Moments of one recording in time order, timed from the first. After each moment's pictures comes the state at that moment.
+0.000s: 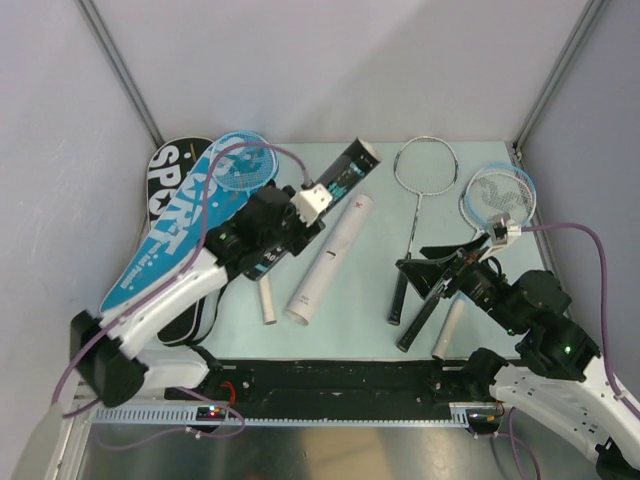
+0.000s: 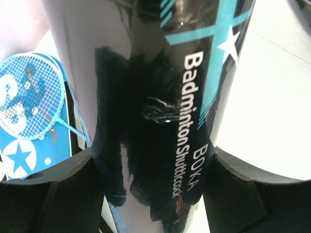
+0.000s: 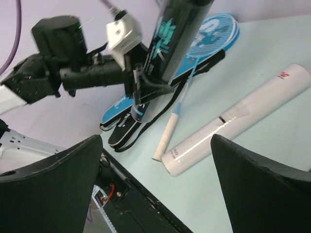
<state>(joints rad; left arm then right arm) -0.72 1.19 1.08 -0.43 -0.11 0.33 0.80 0.46 0.83 -0.32 0.04 0.58</state>
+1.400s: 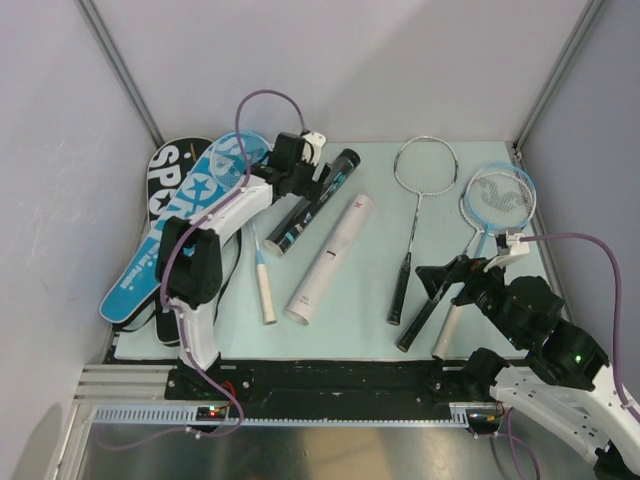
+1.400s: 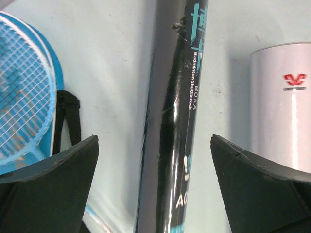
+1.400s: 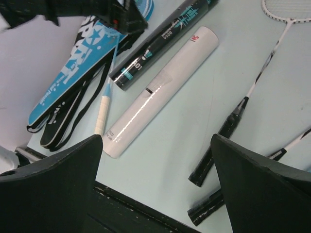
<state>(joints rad) -0.45 1.98 1.64 -0.38 -0.05 0.12 0.80 0.38 0.83 -0.64 0.30 0.55</state>
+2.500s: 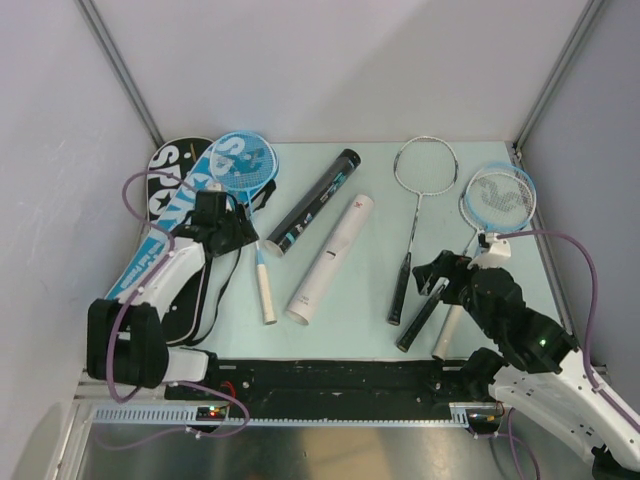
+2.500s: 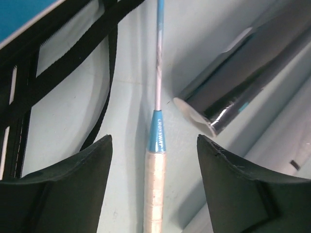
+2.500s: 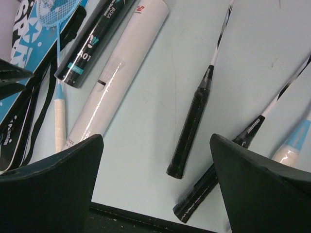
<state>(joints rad) -0.15 1.32 0.90 -0.41 -0.02 -0.50 0.74 0.46 0.70 -0.66 0.41 0.69</state>
